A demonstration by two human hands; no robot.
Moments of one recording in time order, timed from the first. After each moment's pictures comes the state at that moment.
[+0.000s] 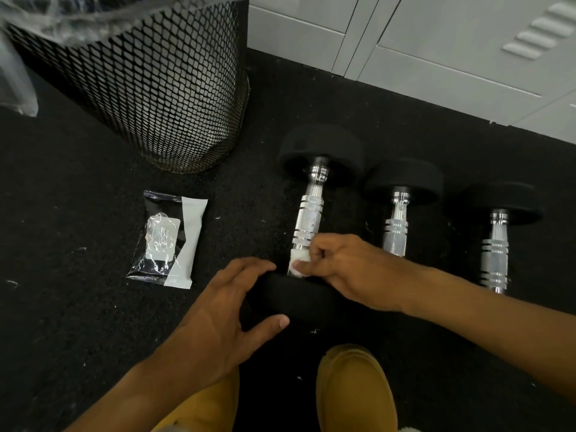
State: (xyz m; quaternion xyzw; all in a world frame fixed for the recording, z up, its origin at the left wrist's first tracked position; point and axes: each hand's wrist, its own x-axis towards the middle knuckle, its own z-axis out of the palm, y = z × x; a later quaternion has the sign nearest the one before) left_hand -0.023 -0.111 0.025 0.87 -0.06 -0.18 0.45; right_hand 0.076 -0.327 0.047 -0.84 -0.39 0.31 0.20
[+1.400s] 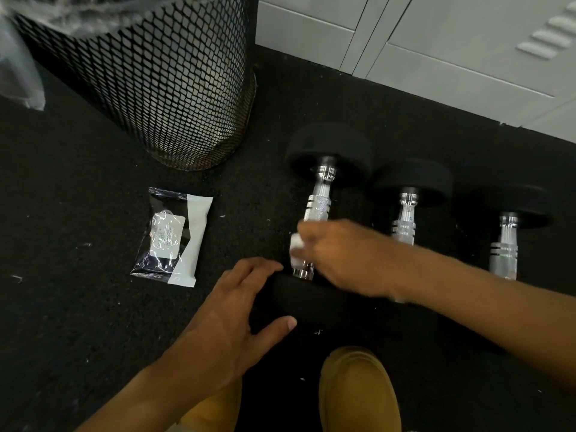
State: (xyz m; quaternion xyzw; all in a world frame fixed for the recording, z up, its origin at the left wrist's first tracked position) left_hand -0.024 -0.116 0.027 0.88 -0.06 -0.18 0.44; right_hand 0.096 -0.301 0.047 -0.83 -0.48 0.28 0.08
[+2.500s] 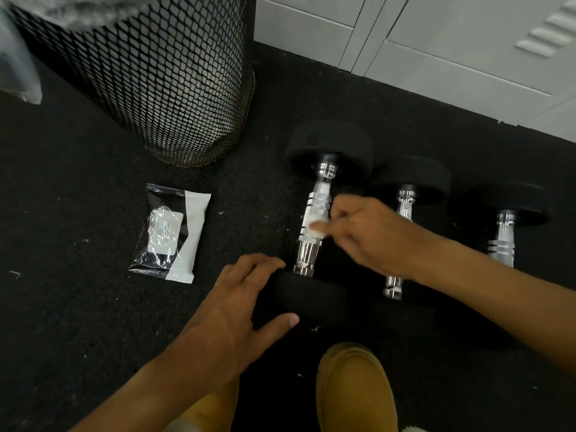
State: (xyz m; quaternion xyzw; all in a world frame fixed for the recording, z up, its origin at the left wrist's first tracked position) left_hand -0.025 -0.121 0.028 0.88 -0.07 -0.17 0.43; right_hand 0.106 -0.334 0.046 -0.87 -0.40 0.22 0.17
